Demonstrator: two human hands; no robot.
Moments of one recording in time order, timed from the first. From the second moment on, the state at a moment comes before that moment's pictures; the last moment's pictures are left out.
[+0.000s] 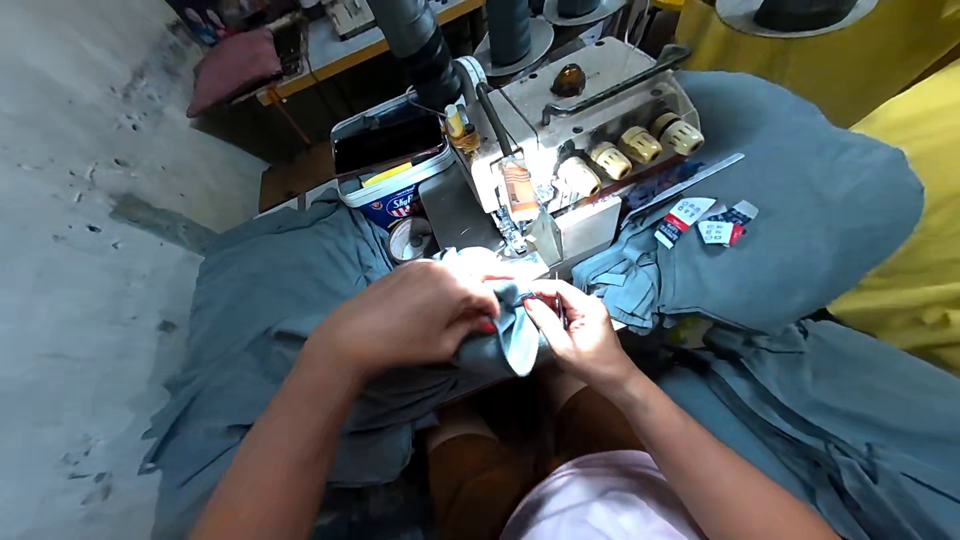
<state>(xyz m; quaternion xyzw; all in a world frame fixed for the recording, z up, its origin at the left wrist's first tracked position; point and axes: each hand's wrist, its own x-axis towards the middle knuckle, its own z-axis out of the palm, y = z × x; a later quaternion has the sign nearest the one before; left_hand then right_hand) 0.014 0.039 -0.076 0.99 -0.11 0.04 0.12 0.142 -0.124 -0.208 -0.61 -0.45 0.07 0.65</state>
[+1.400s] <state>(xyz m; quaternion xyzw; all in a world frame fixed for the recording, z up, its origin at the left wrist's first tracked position) -0.037 0.027 -0.115 0.96 0.02 0.27 0.02 0.169 -0.147 -0.184 -0.55 -0.71 -0.03 0.44</state>
